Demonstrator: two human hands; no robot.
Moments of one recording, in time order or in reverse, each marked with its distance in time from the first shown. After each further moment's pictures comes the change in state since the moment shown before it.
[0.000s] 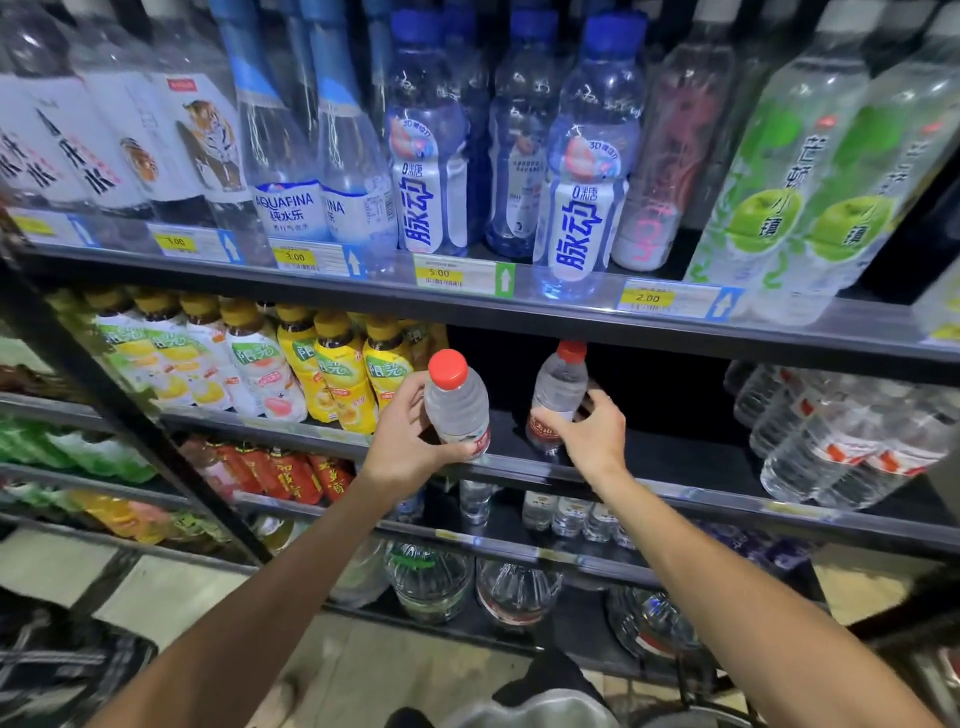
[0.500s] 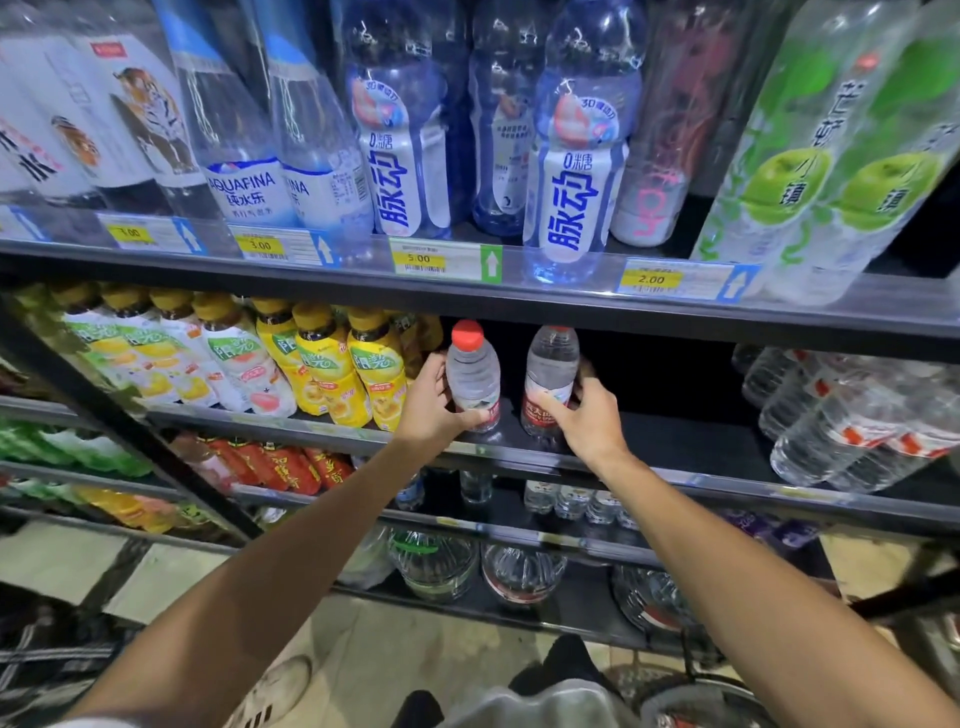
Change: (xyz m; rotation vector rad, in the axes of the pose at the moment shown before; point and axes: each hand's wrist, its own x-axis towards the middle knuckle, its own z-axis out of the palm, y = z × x) left_hand 0.058 -0.044 0.029 0.081 -0.028 -0.105; right_hand 0.021 0.020 0.005 -0.072 -0.122 0.016
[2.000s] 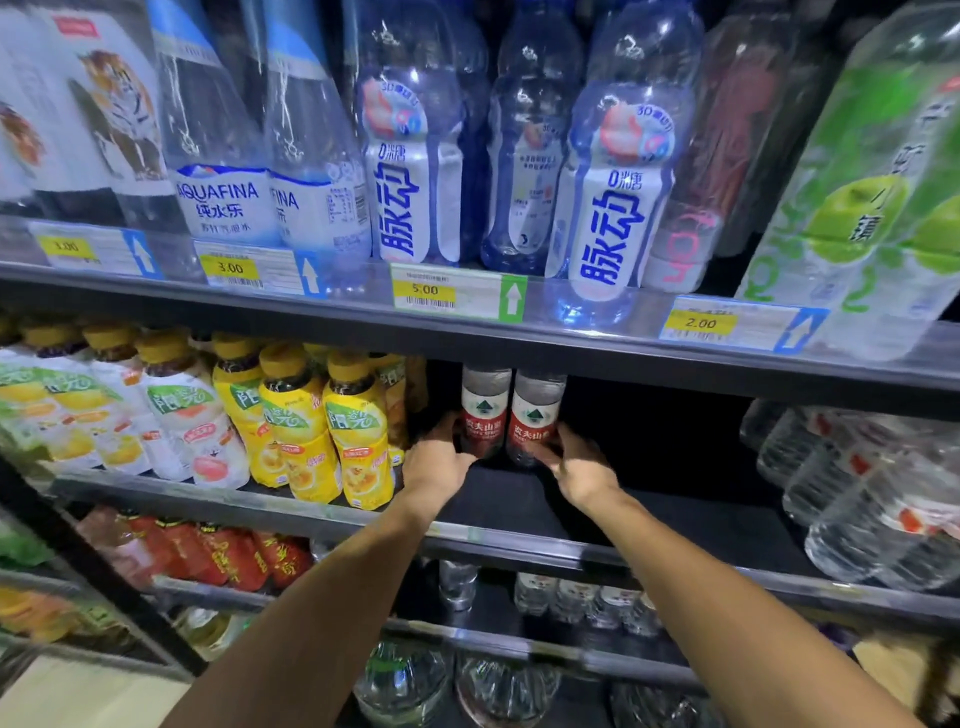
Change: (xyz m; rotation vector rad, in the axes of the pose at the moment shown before) left_hand 0.083 -0.057 0.025 0.657 0.085 -0.126; right_hand 0.074 0.029 0.024 -0.568 -0.162 0.061
